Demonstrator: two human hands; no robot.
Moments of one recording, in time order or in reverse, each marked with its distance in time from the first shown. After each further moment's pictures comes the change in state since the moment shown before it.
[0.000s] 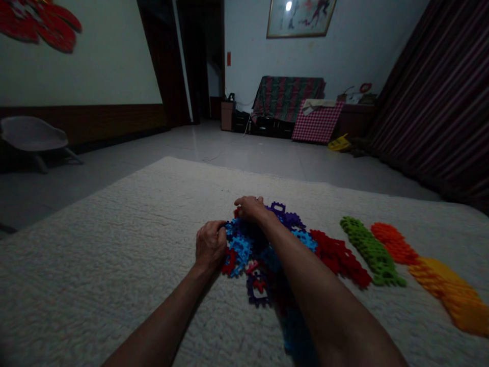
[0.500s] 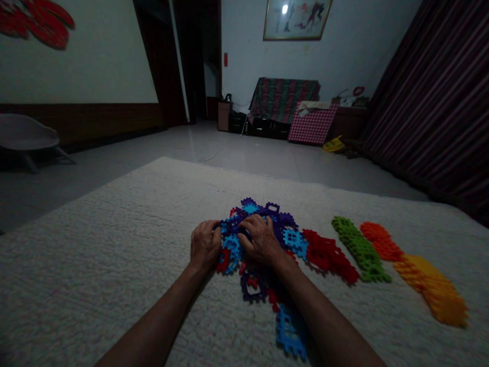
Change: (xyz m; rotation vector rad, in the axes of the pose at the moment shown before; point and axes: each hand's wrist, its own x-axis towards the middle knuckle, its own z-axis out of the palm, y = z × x) left_hand 0.000 -0.002 0.000 0.042 -0.014 0.027; right_hand -0.100 0.014 0.042 0.218 0.405 -0.220
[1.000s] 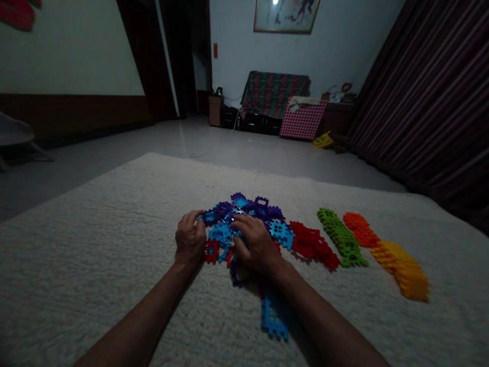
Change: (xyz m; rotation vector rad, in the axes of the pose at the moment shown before) left_hand 0.004 -0.005 0.003 -0.102 0.233 0.063; right_hand -0.031 -0.010 -0.018 0.097 0.125 -0.090
